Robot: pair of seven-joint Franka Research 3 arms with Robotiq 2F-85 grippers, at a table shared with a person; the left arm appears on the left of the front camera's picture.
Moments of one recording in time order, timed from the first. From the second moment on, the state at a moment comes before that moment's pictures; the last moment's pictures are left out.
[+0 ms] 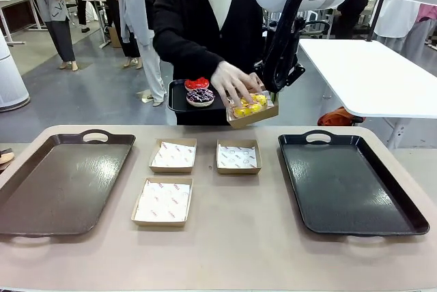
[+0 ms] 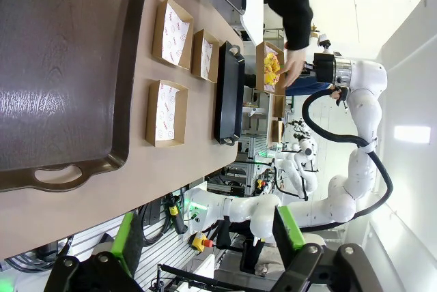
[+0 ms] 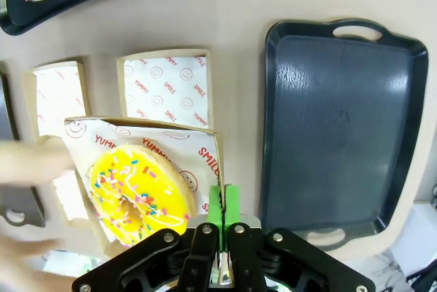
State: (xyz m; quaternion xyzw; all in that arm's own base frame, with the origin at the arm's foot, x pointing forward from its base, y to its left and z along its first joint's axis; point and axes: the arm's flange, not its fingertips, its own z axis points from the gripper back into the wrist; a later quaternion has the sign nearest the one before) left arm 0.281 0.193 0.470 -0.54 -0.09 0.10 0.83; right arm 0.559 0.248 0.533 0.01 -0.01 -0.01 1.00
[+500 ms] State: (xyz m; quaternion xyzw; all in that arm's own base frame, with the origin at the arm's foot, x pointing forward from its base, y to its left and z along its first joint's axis) left arm 0.281 0.193 0.470 -0.54 -0.09 0.10 0.83; right arm 0.559 0.248 0.533 0.01 -0.01 -0.01 1.00
